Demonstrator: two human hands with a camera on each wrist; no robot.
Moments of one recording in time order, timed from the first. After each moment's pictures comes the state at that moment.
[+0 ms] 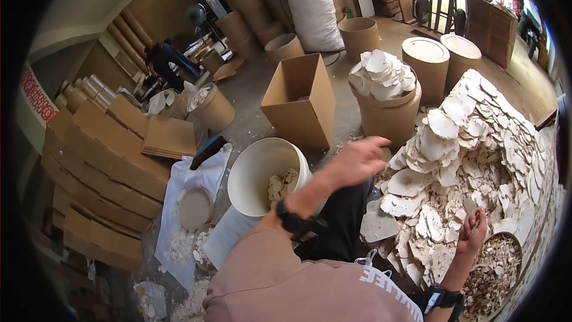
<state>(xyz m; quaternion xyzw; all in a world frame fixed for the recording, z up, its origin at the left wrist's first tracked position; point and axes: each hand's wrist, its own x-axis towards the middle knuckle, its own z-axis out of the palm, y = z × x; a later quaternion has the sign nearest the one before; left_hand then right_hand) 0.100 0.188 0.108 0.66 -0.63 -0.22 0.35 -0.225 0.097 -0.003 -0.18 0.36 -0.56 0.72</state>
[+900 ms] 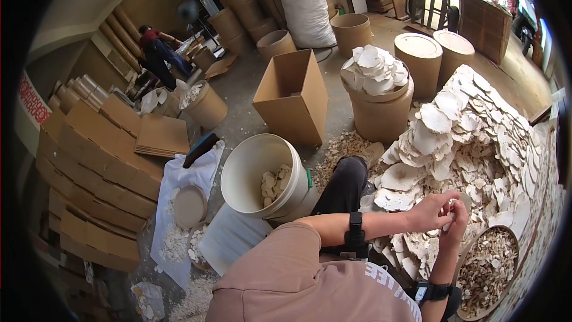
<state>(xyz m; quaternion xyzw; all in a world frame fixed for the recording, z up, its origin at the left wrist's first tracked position) -0.070 0.146 0.032 0.45 -0.65 -0.40 0.47 -0.197 0.113 -0.018 -0.33 0.35 -0.52 0.71</state>
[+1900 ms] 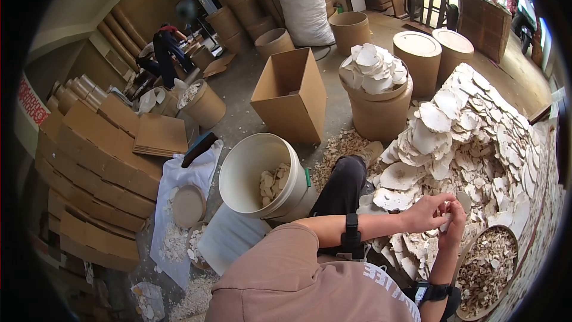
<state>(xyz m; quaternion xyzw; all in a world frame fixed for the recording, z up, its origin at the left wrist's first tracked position) -0.065 0.148 0.020 0.45 -0.64 -0.40 0.47 -0.201 0.107 -0.032 -0.36 0.34 -0.49 0.71</state>
